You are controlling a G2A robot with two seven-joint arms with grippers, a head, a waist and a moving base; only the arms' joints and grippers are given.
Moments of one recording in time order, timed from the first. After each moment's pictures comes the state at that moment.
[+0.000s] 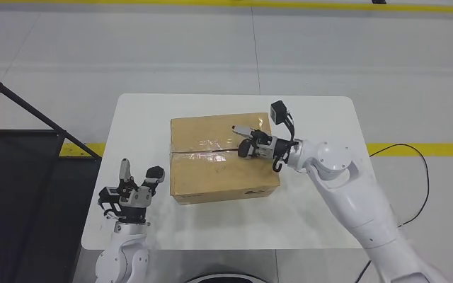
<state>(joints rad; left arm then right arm) 1.78 -1.56 -1.65 -1.89 -0.48 -0.38 -0.29 -0.74 -1.14 0.92 -1.43 0.44 0.11 0.78</state>
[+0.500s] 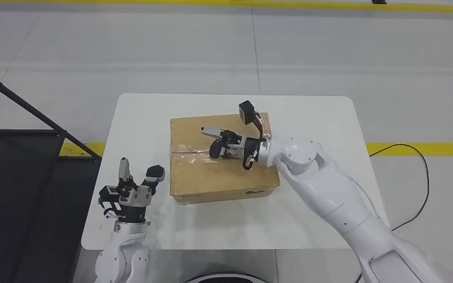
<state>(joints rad) 1.78 -1.55 -1.64 -1.89 -0.51 -0.37 -0.29 -0.59 -1.27 0.70 -1.24 0.55 0.02 0.73</state>
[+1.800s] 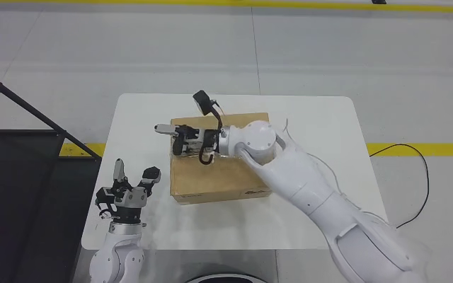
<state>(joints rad) 1.79 -1.52 -1.66 -1.88 -0.57 -0.36 -0.31 -0.43 -1.49 0.60 -1.05 0.51 -0.01 0.79</state>
